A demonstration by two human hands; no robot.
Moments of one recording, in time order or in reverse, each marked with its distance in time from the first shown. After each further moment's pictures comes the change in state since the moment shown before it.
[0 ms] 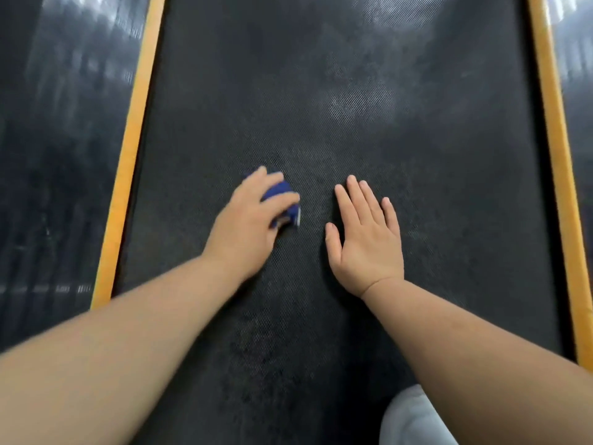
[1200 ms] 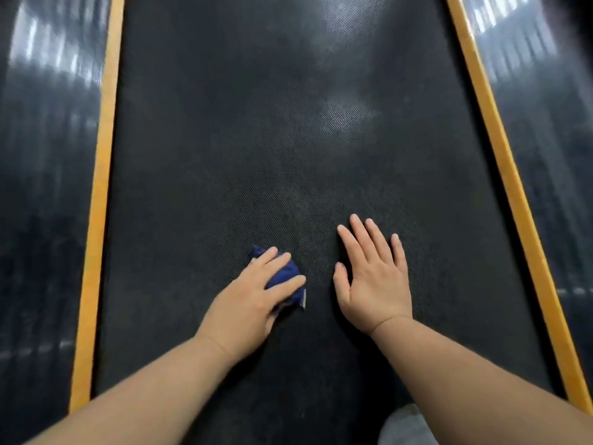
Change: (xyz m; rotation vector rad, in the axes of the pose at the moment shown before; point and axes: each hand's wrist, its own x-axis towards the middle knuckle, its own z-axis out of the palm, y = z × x) left_hand -0.017 0.031 0.003 0.031 -0.305 0.305; right_hand -0.019 0.037 -0.013 0.017 -0.007 0.141
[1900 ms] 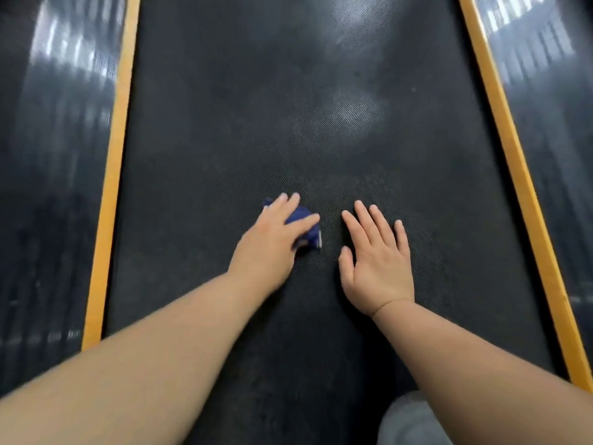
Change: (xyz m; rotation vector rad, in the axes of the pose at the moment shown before) left_hand 0.054 0.004 -0.001 -0.007 0.109 -0.205; right_hand 0.001 0.000 0.003 0.013 0.021 -0.010
